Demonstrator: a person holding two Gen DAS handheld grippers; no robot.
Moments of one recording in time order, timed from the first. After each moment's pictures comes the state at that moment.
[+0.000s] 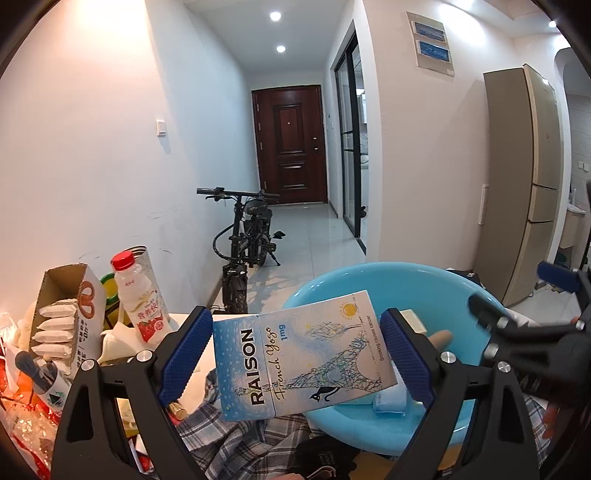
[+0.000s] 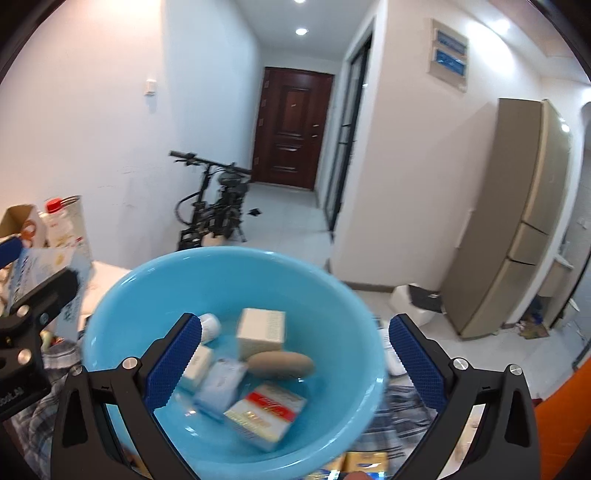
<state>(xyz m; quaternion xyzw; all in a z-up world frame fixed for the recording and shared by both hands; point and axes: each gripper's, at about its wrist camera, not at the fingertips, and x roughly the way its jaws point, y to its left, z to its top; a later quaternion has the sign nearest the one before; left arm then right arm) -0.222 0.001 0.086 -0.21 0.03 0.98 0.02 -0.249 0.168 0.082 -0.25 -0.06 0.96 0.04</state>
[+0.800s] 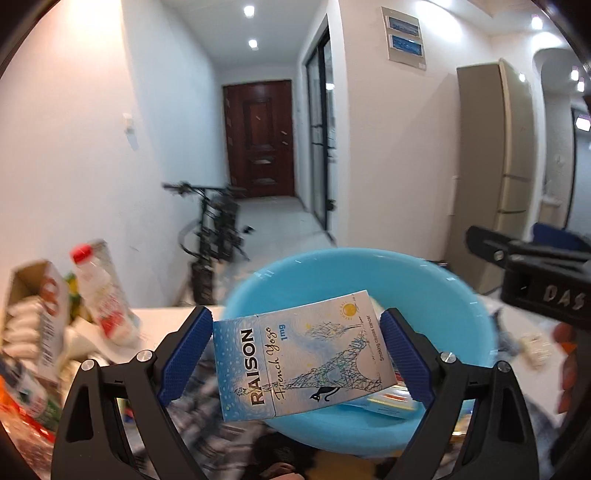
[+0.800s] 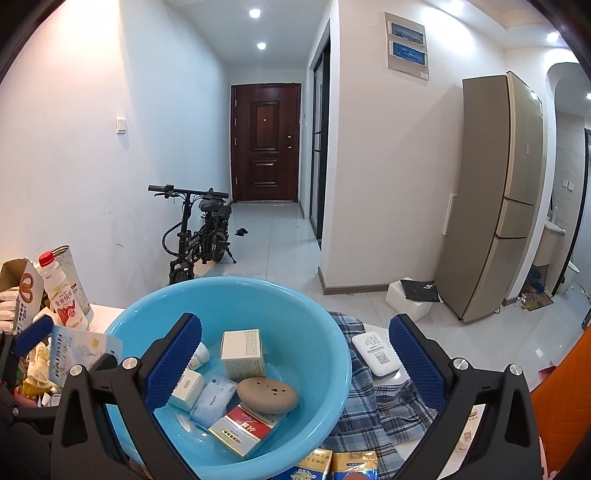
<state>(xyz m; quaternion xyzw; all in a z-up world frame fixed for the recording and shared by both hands) -0.225 0.019 0.073 -0.23 0.02 0.97 0.09 -0.236 0.198 0.106 -0.23 0.00 0.97 0.05</state>
